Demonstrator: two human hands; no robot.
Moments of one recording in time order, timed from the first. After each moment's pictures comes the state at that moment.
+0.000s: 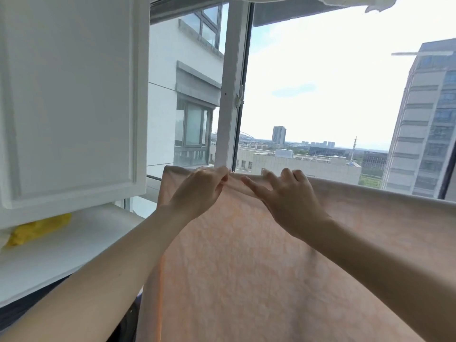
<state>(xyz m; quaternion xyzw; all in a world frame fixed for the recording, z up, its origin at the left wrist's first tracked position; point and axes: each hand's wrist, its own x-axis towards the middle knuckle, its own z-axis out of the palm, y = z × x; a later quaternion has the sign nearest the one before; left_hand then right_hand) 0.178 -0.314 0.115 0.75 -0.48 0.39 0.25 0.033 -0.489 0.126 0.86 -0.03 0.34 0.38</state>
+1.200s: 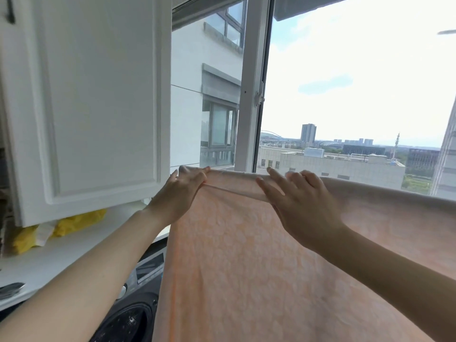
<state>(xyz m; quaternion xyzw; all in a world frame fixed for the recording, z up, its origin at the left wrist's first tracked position) 0.223 -0.259 0.087 0.79 -0.42 0.40 0.17 0.048 -0.503 0.110 0.84 0.07 0.45 0.31</state>
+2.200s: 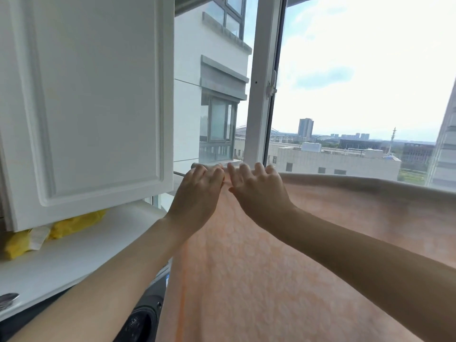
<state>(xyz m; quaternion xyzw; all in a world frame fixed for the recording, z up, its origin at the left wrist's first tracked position) 0.239 -0.274 0.081 0.75 -0.39 0.52 0.15 0.152 -0.413 0.117 0.87 0.00 0.36 0.34</state>
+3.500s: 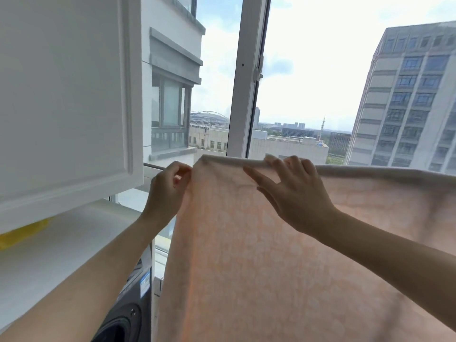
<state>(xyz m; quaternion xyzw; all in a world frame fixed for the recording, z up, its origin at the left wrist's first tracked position) 0.336 -0.224 0.058 0.69 -0.36 0.25 0.57 0.156 -0.426 0.099 0.84 0.02 0.43 0.33</state>
